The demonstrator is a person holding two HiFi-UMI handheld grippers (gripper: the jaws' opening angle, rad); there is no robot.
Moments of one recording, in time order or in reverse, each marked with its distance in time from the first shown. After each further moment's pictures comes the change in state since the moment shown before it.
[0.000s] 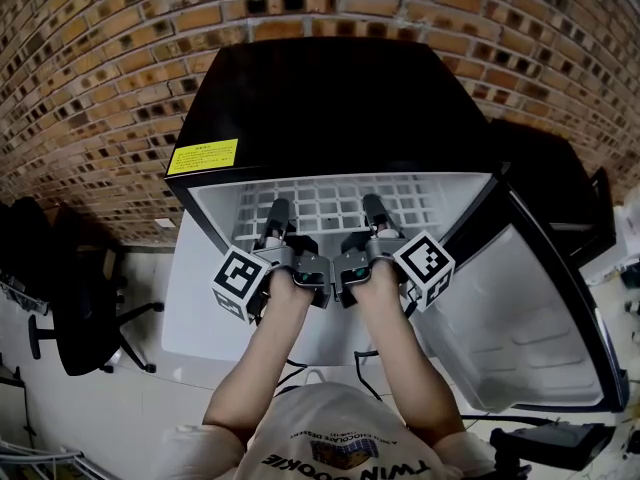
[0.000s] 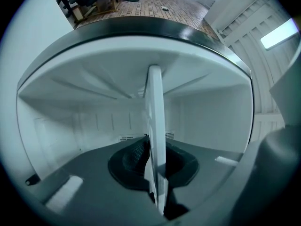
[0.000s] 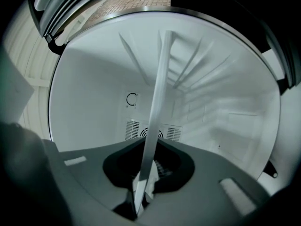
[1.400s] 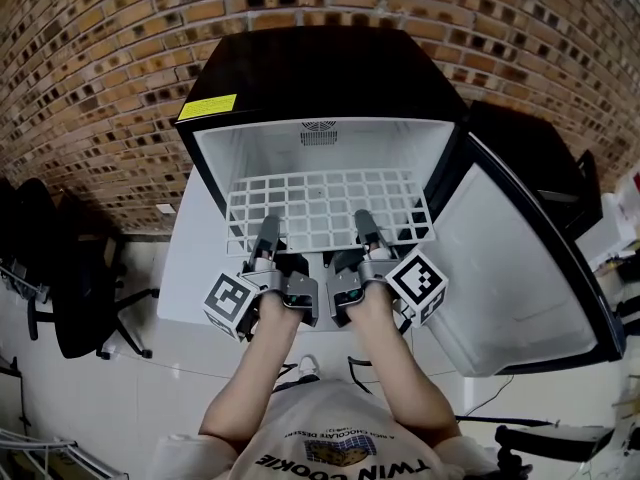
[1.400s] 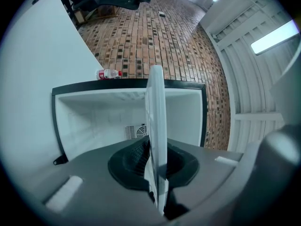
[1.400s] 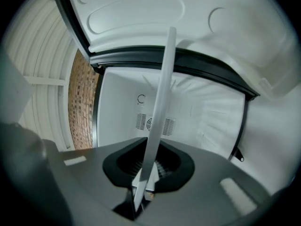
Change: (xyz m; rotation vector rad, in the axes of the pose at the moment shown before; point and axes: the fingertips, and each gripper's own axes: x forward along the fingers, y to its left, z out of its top) left arm -0.120 -0.014 -0.031 0.010 0.007 -0.058; right arm -0.119 0.005 -0.026 -0.029 0.047 0.038
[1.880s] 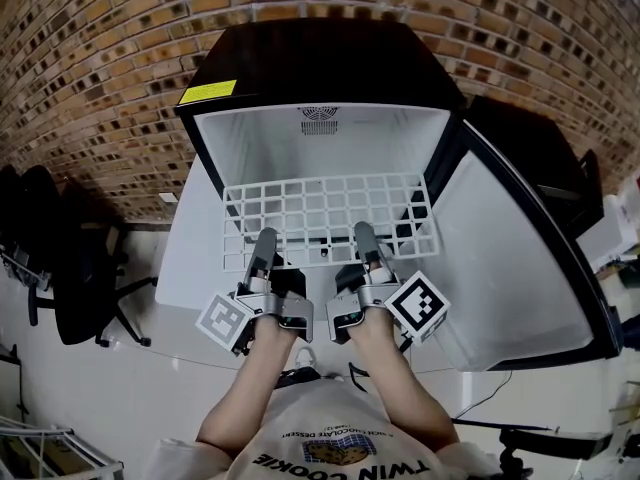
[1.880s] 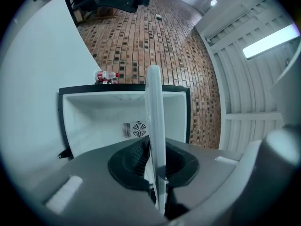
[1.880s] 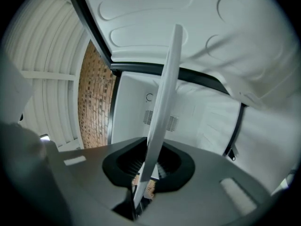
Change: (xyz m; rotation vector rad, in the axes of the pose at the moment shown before) left arm -0.042 -0.014 -0.012 0.004 0.000 -0.071; right arm -0.040 0.011 -0.011 -0.081 0.046 0.044
